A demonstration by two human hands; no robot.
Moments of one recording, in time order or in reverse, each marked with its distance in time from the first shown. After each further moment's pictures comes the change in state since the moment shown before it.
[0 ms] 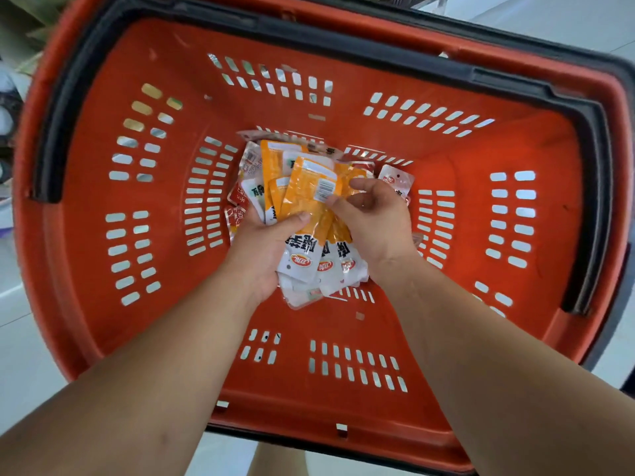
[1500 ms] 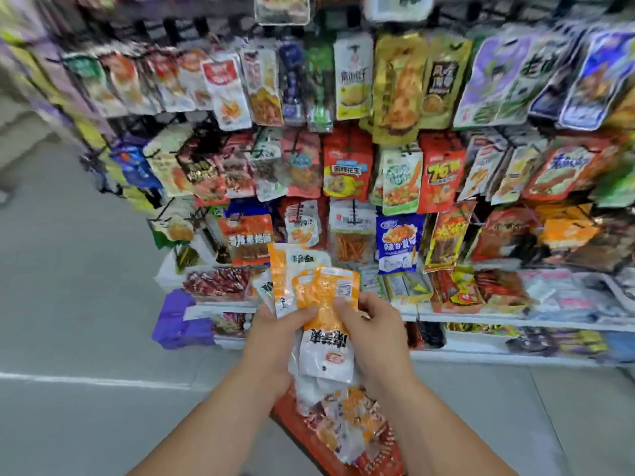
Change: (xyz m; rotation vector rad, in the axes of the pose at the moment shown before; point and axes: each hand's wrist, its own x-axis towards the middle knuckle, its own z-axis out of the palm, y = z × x) left_hand -0.682 0.281 0.041 -0.538 0.175 0.586; right_hand -0.549 -0.447 -0.166 0.017 -0.395 -0.638
